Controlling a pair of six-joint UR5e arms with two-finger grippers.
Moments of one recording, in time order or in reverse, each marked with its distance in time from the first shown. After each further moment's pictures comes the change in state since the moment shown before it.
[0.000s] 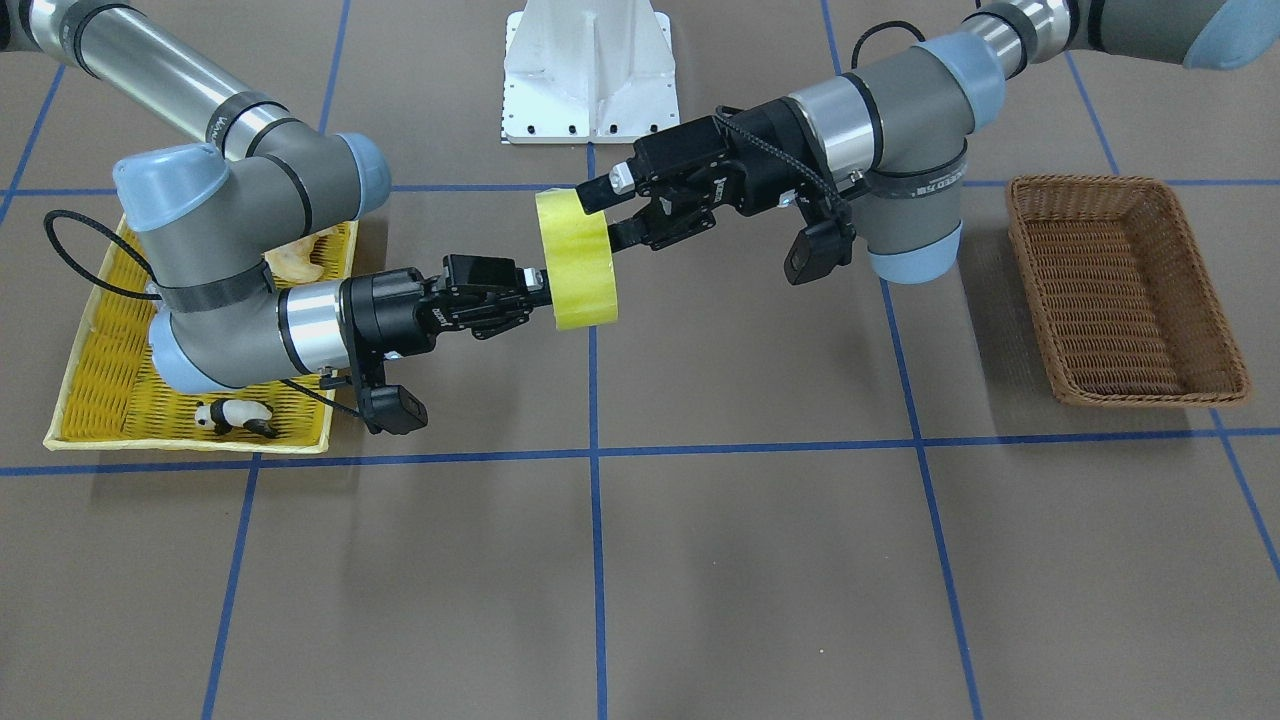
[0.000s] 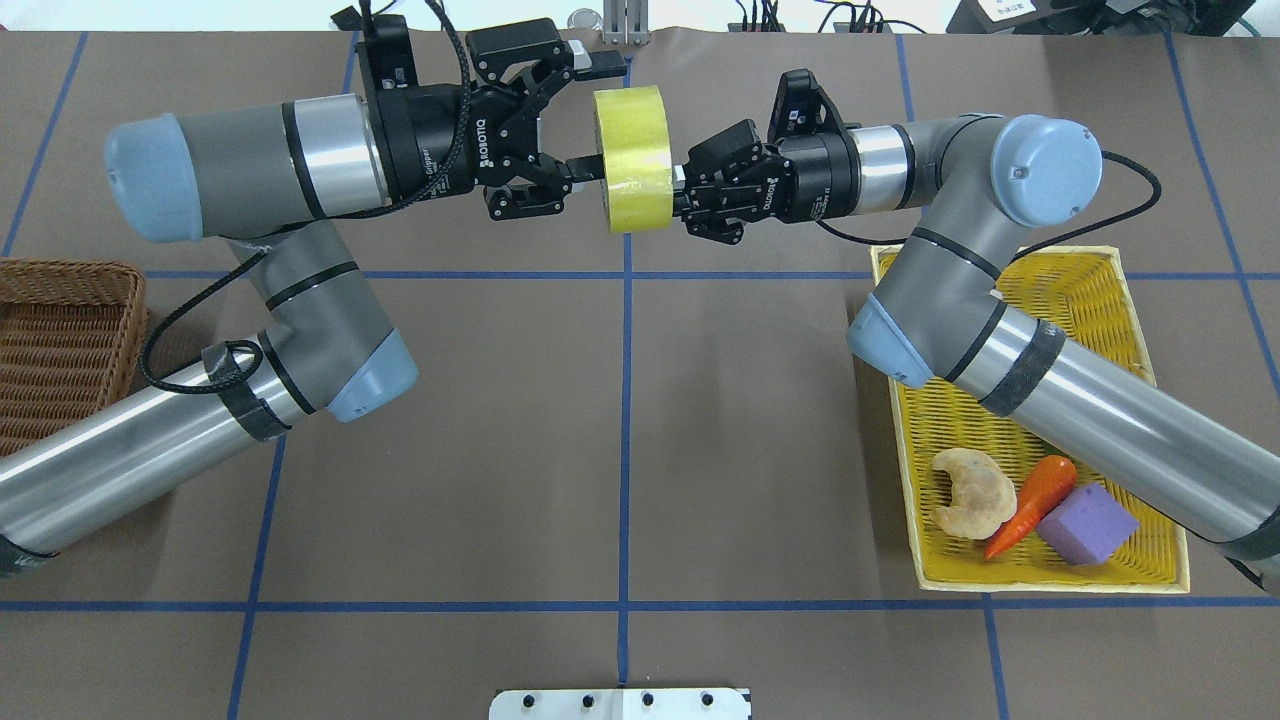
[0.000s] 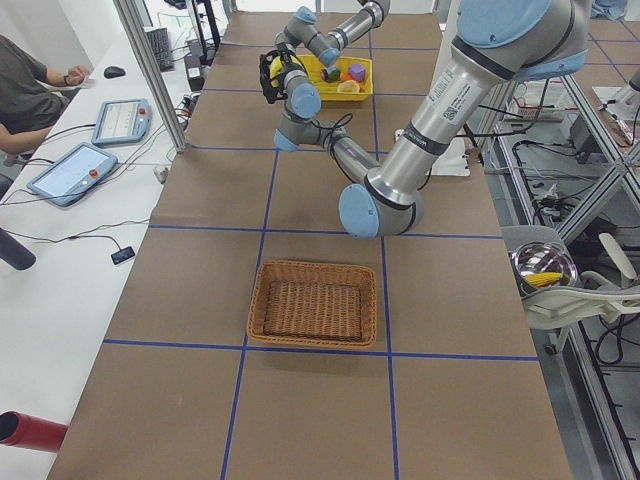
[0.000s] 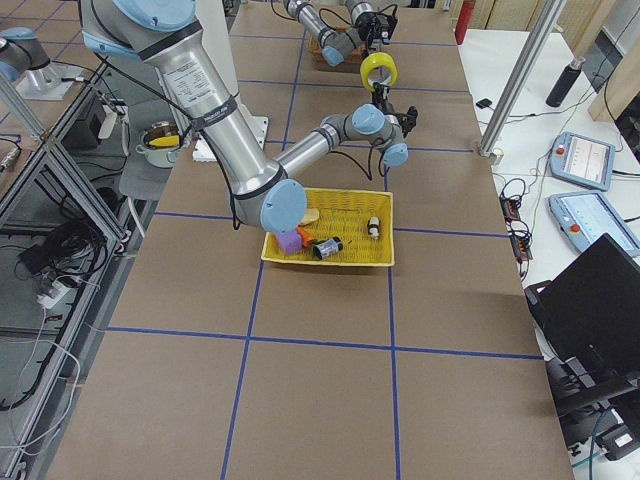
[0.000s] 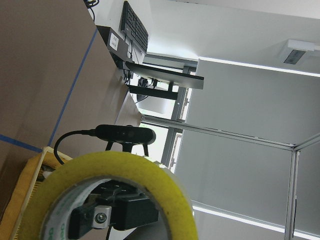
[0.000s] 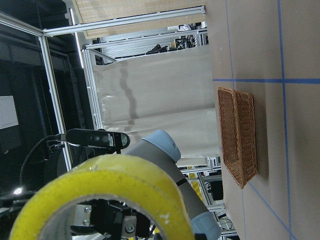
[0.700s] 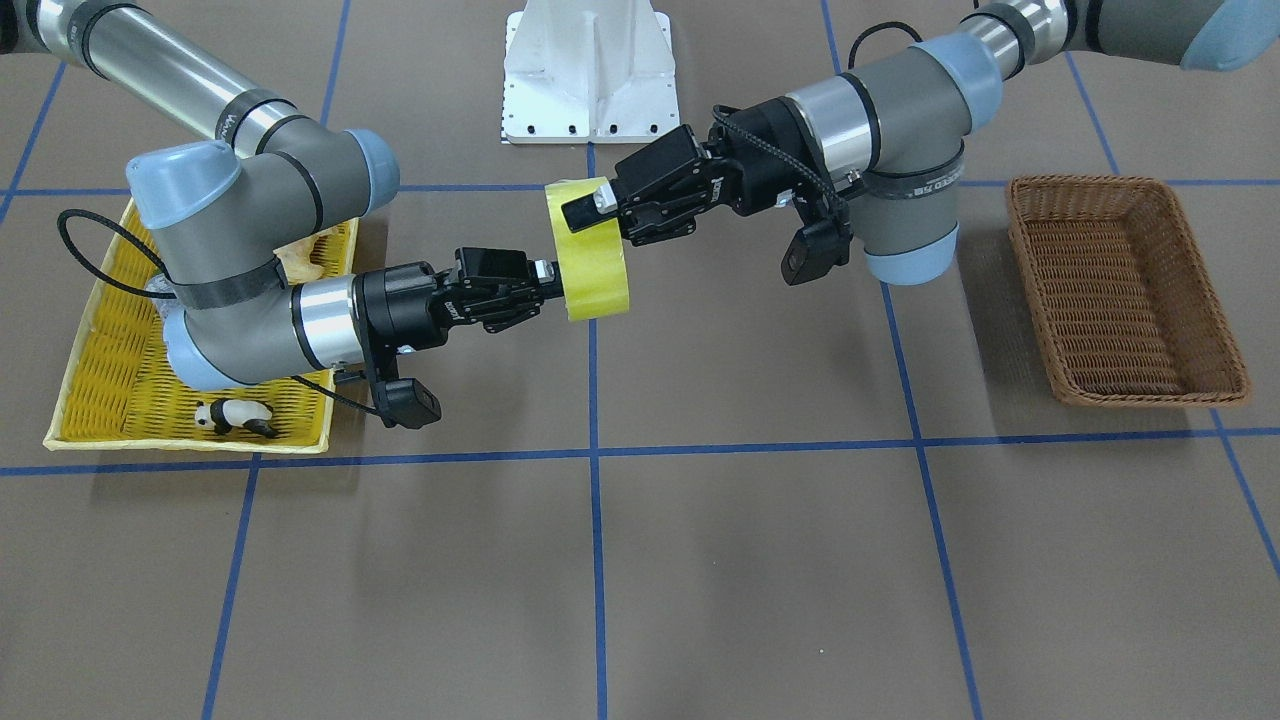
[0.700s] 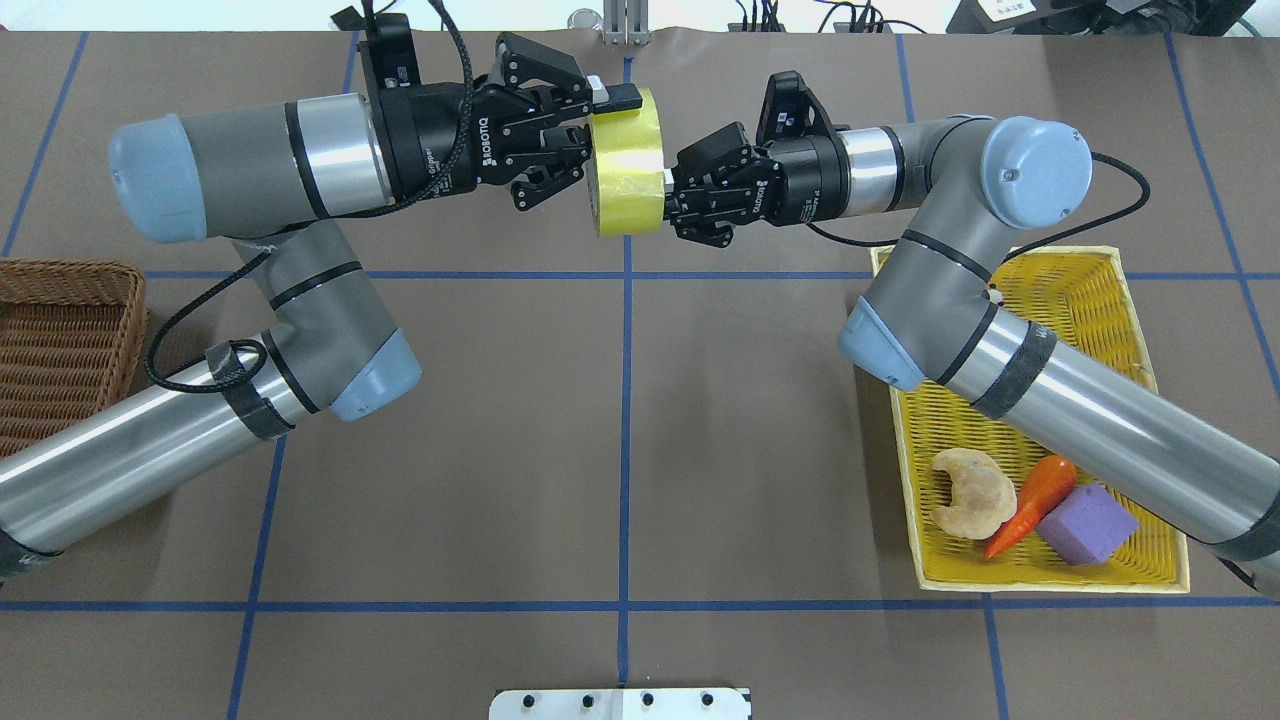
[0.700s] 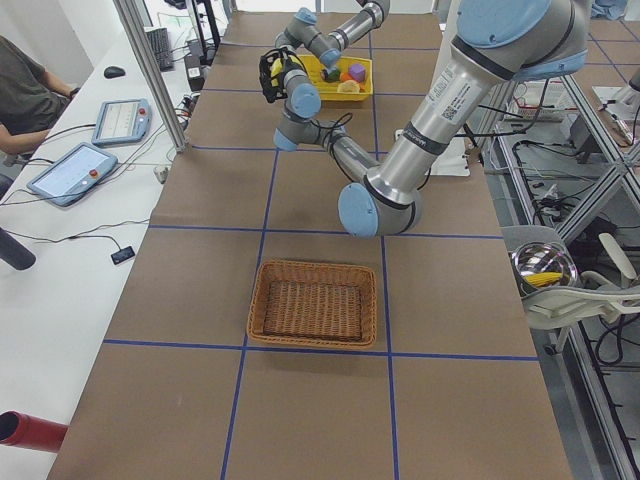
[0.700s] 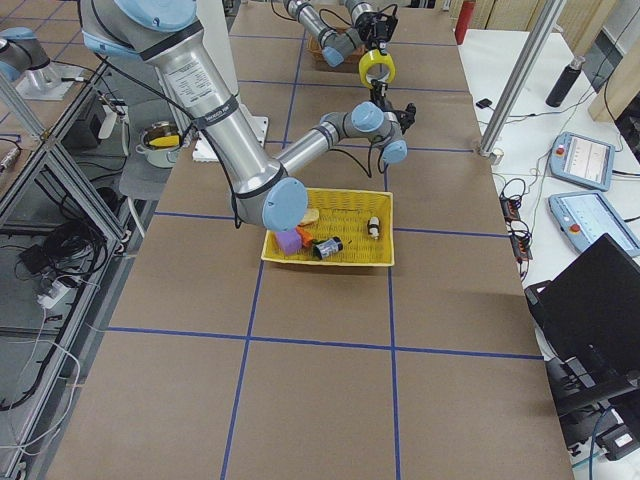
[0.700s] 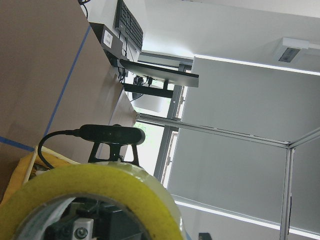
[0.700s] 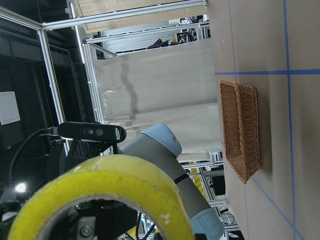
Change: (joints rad) left arm 0.001 -0.003 0.005 -0.012 0.005 0.001; right arm -0.006 0.008 0.001 0.002 0.000 0.001
